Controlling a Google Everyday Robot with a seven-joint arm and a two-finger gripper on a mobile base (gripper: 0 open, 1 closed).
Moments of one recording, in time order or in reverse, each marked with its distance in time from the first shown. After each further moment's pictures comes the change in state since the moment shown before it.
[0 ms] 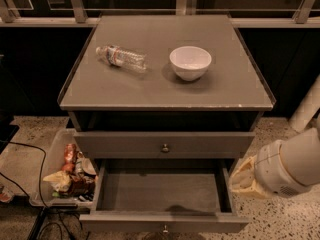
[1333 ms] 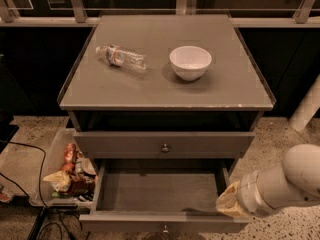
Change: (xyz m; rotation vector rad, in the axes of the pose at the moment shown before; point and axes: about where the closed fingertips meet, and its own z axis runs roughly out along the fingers) arm 0.055 0.009 0.118 -0.058 -0.060 0.061
